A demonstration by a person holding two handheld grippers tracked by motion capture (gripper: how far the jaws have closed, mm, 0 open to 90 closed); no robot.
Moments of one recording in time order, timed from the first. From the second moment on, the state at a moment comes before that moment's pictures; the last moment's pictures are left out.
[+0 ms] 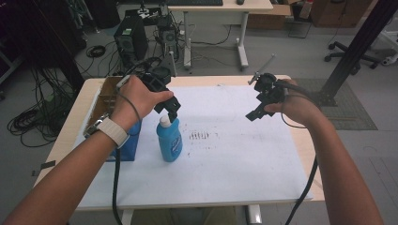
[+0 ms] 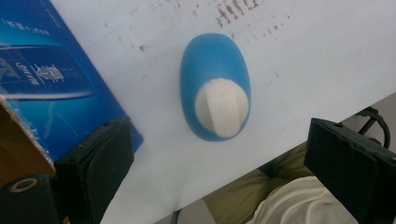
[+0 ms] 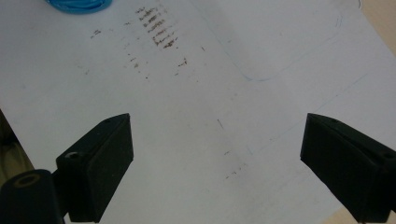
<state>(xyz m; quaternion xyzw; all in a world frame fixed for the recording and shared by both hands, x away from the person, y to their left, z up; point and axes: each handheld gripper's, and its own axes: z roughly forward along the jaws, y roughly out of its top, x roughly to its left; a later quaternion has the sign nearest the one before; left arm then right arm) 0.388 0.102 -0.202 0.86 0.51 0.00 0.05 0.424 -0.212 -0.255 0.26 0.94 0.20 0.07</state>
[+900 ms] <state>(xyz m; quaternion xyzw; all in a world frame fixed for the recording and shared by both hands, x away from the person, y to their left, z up) 0.396 0.094 -0.225 0.85 0.52 0.00 0.05 0.425 -0.211 -0.258 0.26 0.94 0.19 0.06</state>
